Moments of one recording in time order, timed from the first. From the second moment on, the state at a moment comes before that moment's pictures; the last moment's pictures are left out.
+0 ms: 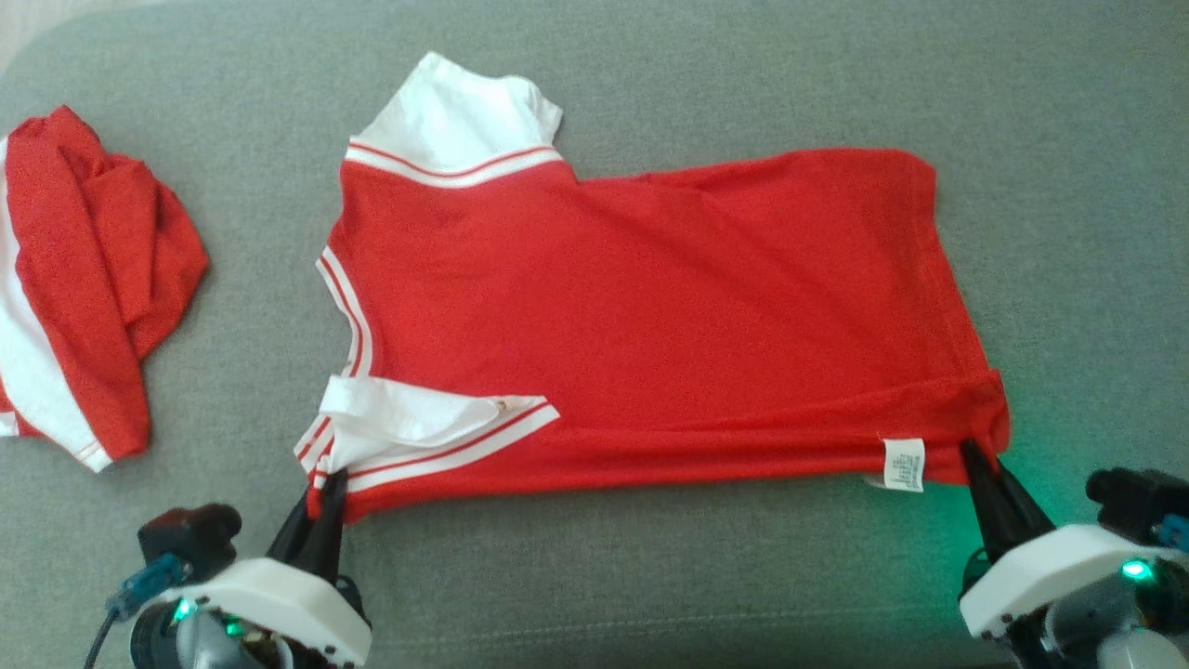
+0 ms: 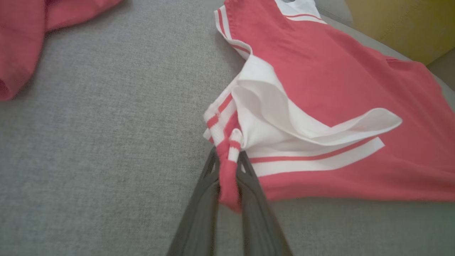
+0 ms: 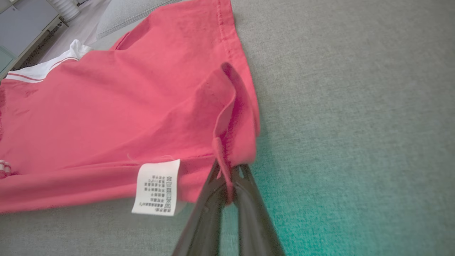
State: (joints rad) left arm 0.08 0.12 -0.11 0.12 -0.43 -0.01 0.03; right arm 0.07 -0.13 -0.02 0.13 0.41 0.13 0.16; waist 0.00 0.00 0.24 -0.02
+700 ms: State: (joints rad) left arm 0.09 0.14 -0.12 0.02 -0.34 0.08 -0.07; right arm 0.06 -0.12 -0.05 -0.05 0.28 0.13 0.07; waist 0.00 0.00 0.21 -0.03
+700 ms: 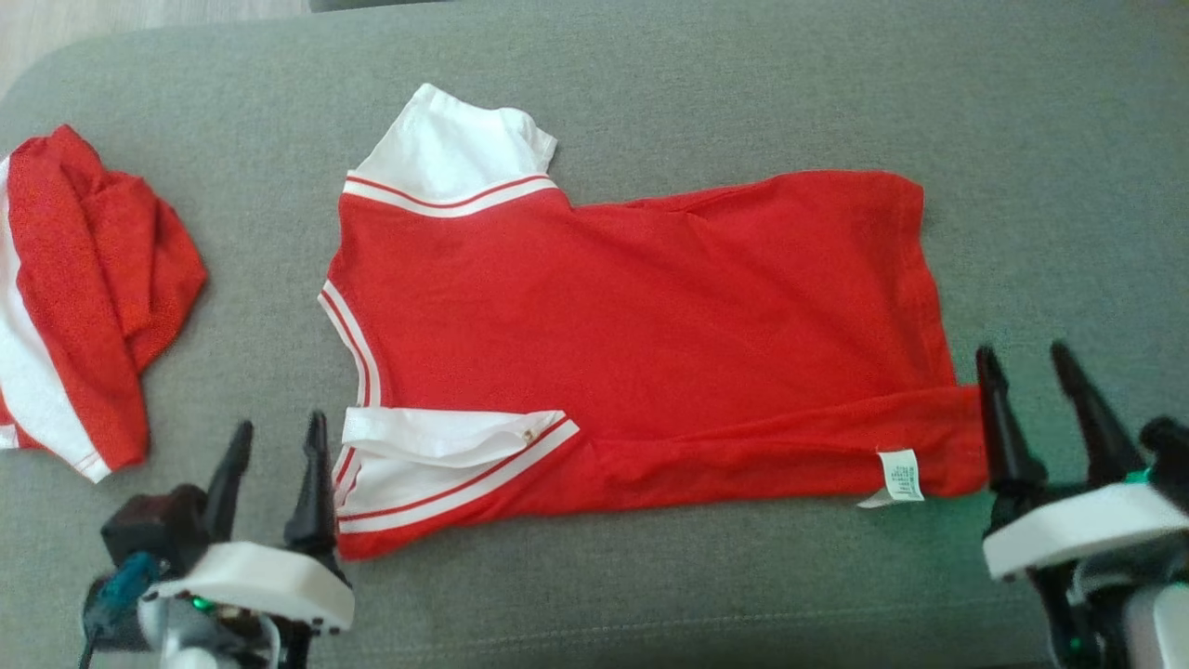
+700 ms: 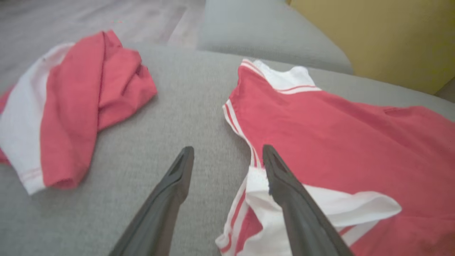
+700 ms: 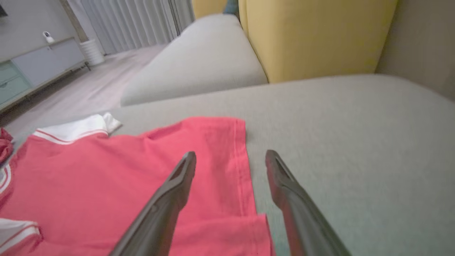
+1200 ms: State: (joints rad) left arm 0.03 0.16 -0.14 -0.07 -0.26 0.12 -0.11; right arm 0.03 -0.14 -0.01 -0.22 0.24 0.13 0.06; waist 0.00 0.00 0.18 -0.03
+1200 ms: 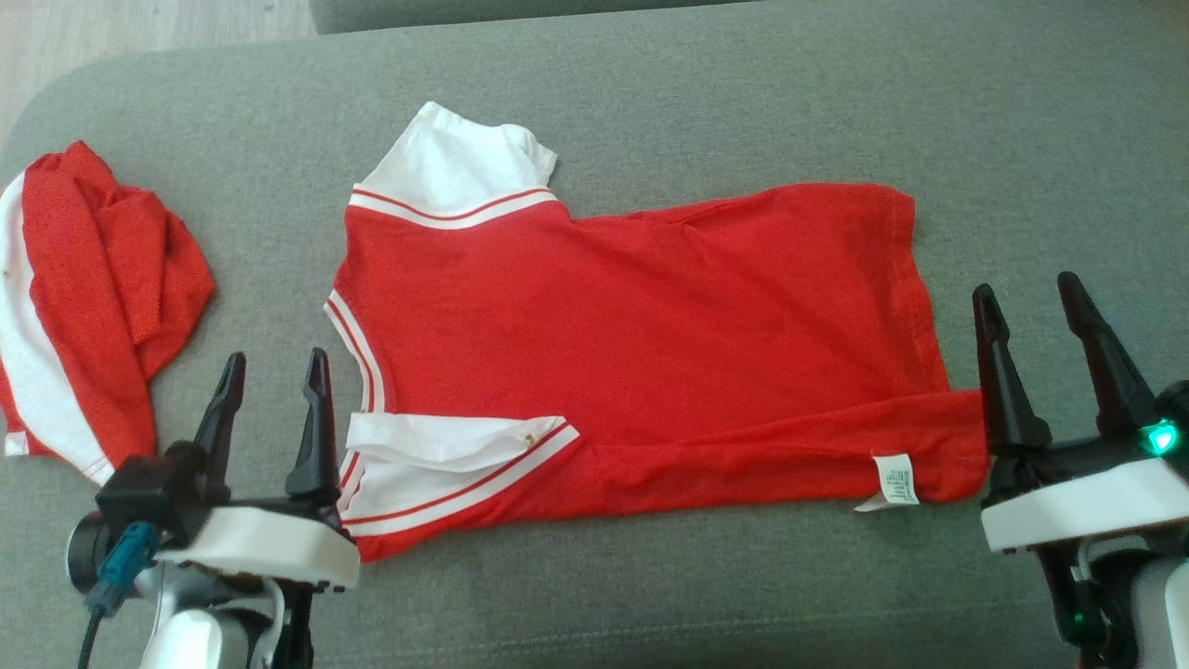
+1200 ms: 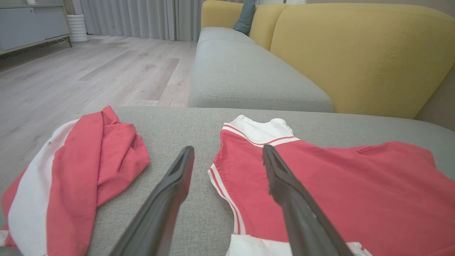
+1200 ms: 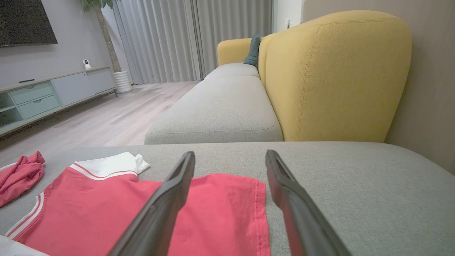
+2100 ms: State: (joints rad) left arm -0.62 0.15 -0.24 0.35 -0.28 -0.04 -0.06; right arm -0.09 -0.11 0.02 -0.23 0.24 0.13 0.07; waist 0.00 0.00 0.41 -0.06
